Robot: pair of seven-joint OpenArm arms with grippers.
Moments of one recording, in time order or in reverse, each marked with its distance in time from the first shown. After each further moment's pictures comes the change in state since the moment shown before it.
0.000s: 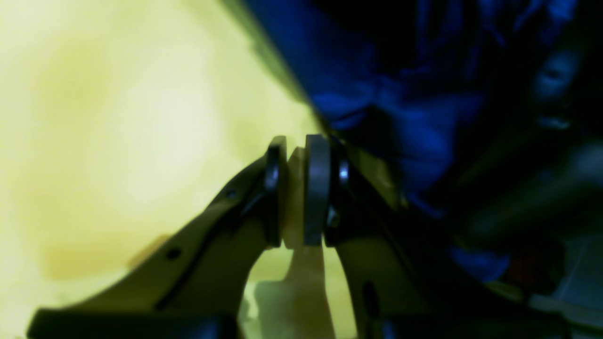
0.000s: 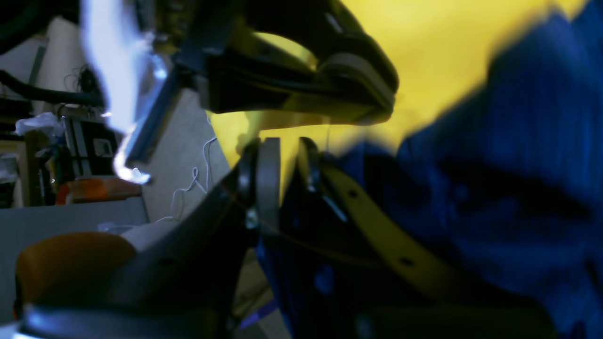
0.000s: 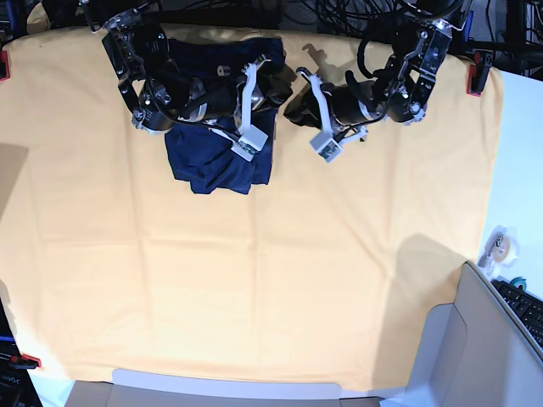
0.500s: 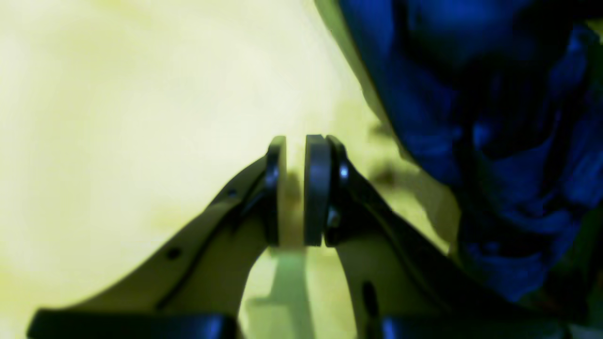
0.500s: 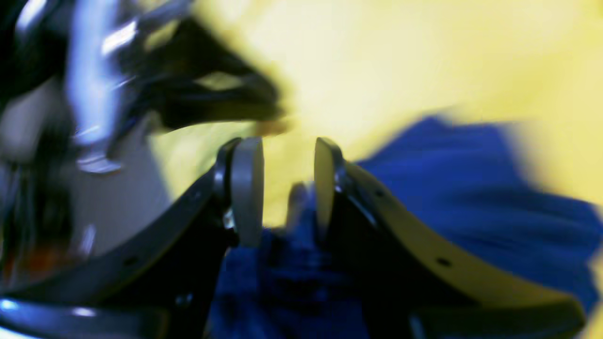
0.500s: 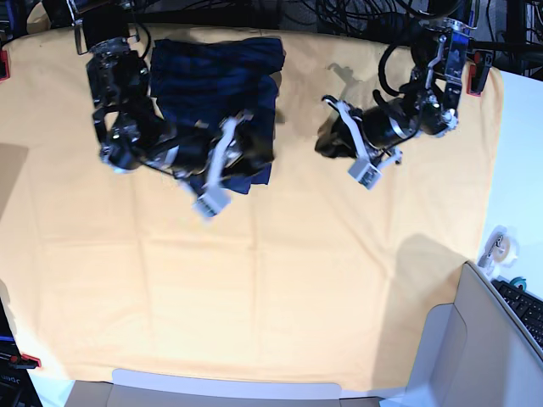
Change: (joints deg) left arm 0.3 0.0 -11.2 5.8 0.0 0.0 0.4; right arm 6.5 0.0 11.7 1.0 0.2 0.0 2.5
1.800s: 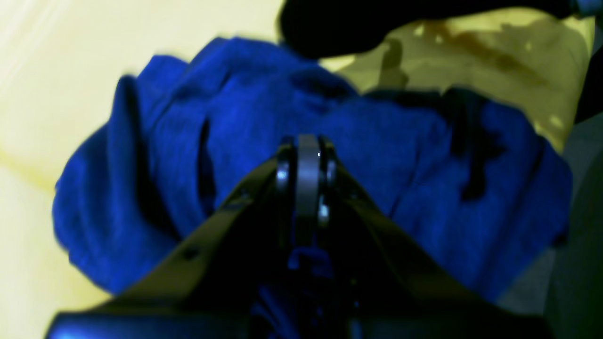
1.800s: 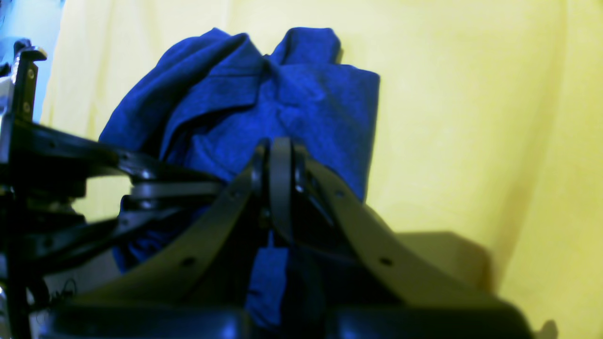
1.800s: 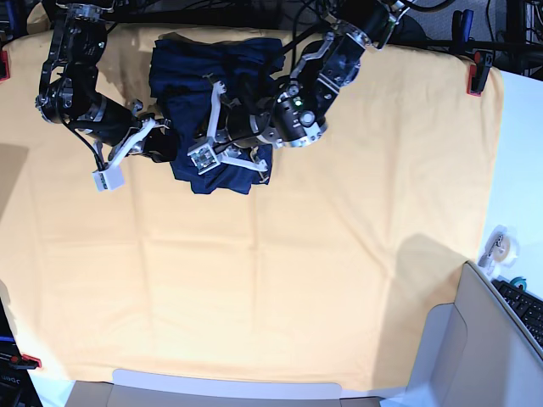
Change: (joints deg) left arm -10.8 21.2 26.8 -3.1 28.0 0.0 7.6; right arm -13.7 -1.9 26.2 -0.8 -0.6 -0.3 0.6
